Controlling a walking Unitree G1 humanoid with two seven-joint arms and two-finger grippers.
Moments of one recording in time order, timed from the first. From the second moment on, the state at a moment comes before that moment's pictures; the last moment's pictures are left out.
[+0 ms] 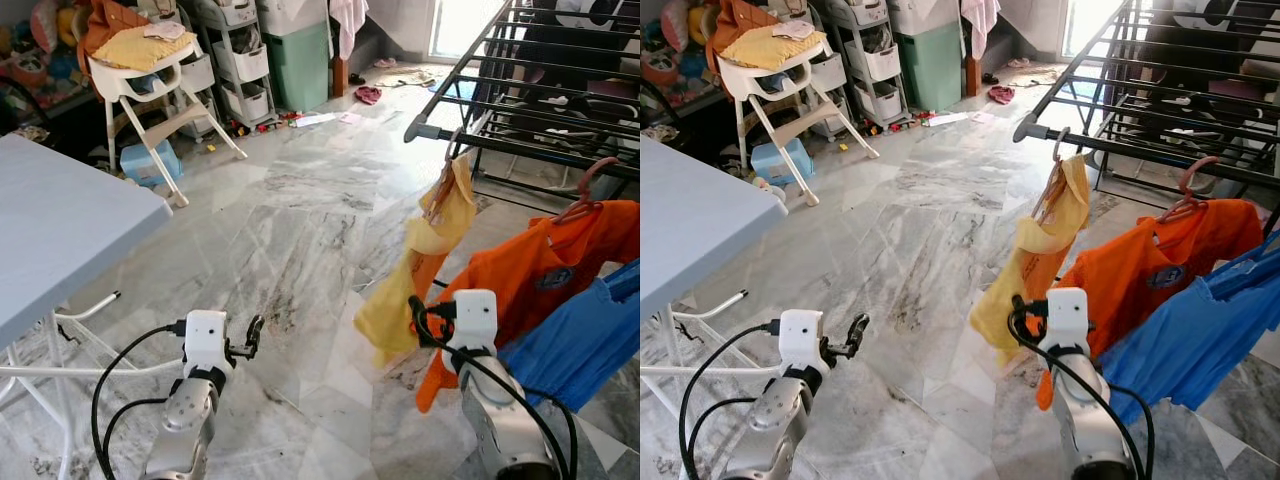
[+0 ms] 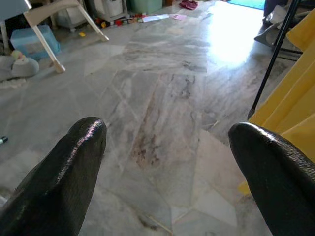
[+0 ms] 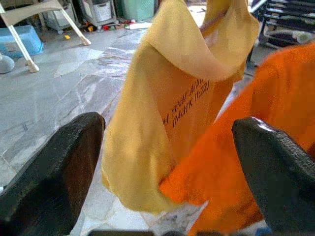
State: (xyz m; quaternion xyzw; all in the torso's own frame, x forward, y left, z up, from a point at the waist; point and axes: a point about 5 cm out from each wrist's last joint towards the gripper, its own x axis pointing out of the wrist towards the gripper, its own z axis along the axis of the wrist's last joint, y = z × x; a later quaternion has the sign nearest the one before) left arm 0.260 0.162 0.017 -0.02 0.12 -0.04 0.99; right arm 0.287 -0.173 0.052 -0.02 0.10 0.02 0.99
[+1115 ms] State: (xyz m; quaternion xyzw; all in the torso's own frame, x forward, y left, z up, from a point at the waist) left arm 0.221 0.169 0.027 0.02 0.05 -0.01 1.00; right arm 0.260 -0.201 0.052 0.01 0.09 -0.03 1.00
